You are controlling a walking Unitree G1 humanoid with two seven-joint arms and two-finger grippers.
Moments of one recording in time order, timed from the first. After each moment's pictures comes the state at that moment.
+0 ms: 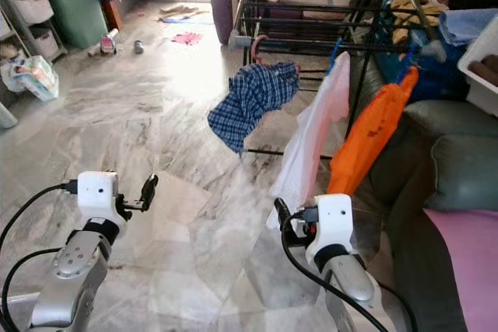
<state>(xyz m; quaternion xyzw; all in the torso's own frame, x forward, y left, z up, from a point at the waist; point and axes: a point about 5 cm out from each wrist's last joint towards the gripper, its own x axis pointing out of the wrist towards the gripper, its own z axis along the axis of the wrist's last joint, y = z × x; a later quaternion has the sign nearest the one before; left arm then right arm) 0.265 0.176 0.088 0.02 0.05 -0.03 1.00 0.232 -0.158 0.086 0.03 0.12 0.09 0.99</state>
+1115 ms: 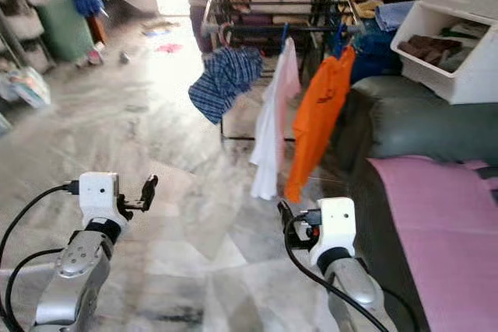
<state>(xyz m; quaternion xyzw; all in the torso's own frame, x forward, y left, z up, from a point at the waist) 0.268 0.176 0.085 0.01 0.06 -0.02 1.00 0.231 -0.161 0.082 0.03 0.12 0.08 0.99</state>
